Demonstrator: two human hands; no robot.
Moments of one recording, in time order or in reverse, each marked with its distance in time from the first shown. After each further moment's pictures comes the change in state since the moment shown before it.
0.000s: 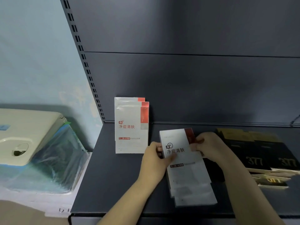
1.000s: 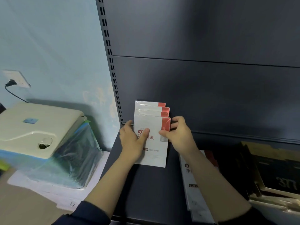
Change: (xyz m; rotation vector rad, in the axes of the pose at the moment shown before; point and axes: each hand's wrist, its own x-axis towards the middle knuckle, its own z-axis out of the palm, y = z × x) left_hand 0.078 -0.022 -0.106 0.193 0.406 0.131; right_hand 0.036 -0.107 0.093 0.334 0.073 -0.281
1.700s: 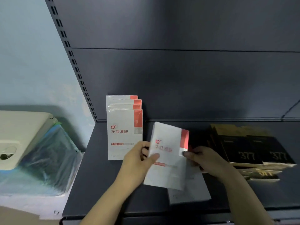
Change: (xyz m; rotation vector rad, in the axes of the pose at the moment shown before) left_hand -0.103 0.045 0.020 -0.165 -0.492 -0.034; right_hand -0.088 0.089 -0.126 -0.186 -0.171 0.442
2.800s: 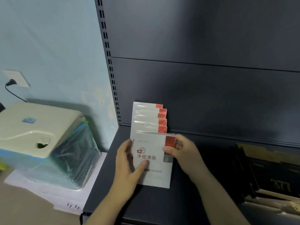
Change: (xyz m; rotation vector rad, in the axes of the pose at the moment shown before) left_hand -0.013 -0.052 -0.056 -0.038 0.357 0.200; right_hand 0.014 -0.102 0.084 0.448 -0.087 -0.505
